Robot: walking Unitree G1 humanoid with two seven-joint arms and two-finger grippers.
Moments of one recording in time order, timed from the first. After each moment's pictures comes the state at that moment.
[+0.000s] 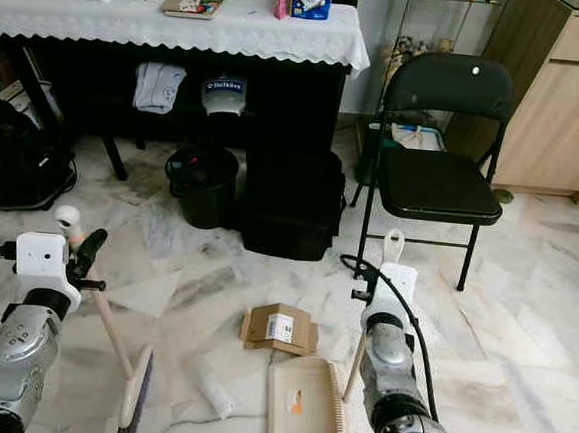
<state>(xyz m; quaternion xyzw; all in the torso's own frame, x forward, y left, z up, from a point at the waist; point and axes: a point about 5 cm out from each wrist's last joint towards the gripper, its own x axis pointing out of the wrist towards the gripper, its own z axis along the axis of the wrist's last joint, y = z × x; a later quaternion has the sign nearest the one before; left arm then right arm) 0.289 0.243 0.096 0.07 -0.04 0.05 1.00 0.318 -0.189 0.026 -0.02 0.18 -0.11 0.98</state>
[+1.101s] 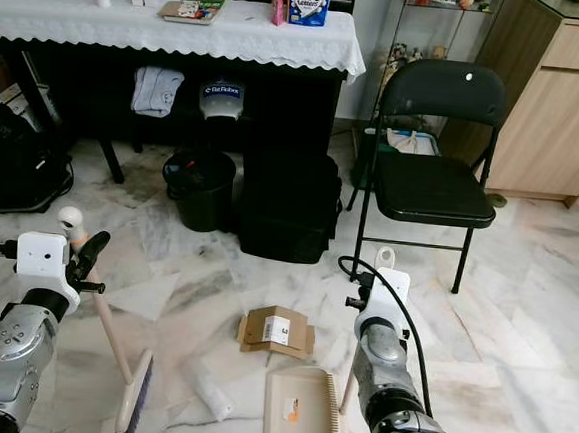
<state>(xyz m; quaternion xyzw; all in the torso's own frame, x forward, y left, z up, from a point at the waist) 0.289 0.244 0.094 0.07 -0.02 0.03 1.00 0.319 -0.182 0.022 0.02 0.22 -0.11 0.97</state>
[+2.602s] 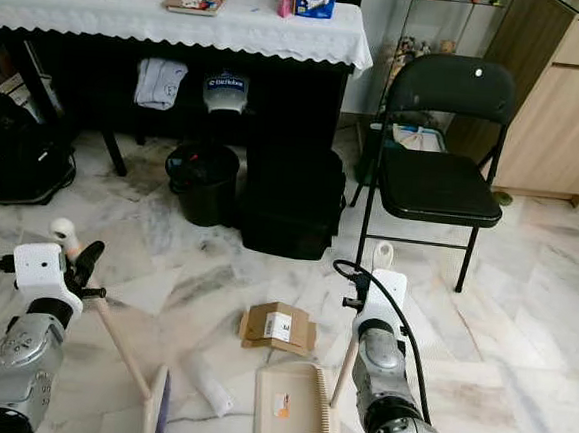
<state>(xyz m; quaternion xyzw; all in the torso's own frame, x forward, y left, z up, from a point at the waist) 0.290 0.246 0.078 0.01 -0.02 0.09 1.00 0.316 -0.180 0.024 0.00 0.17 -0.09 0.98</state>
